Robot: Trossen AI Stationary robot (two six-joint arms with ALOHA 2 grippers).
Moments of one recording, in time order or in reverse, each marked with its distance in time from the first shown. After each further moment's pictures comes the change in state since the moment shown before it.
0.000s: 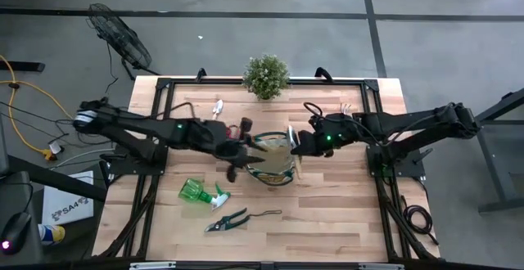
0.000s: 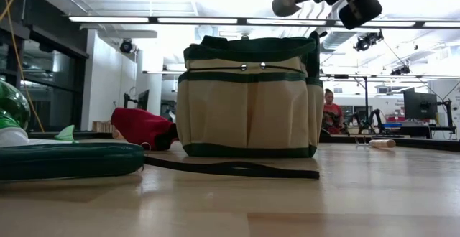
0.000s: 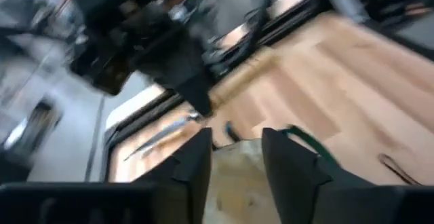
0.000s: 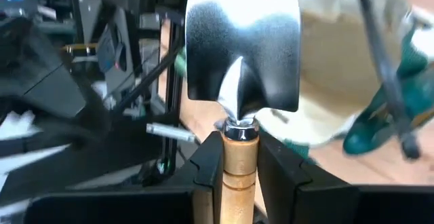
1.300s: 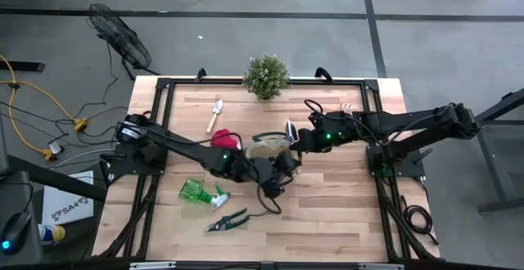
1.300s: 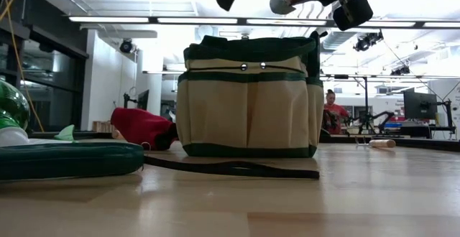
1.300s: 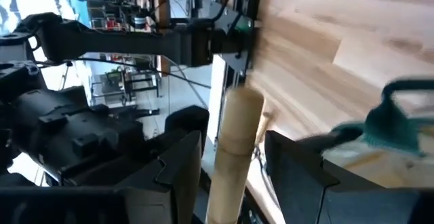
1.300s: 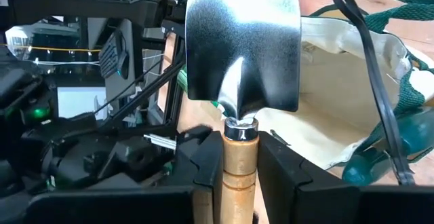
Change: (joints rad) left arm -0.106 0.434 0.257 0.143 -0.332 0.885; right arm -0.013 0.000 0.000 0.021 0.029 -0.078
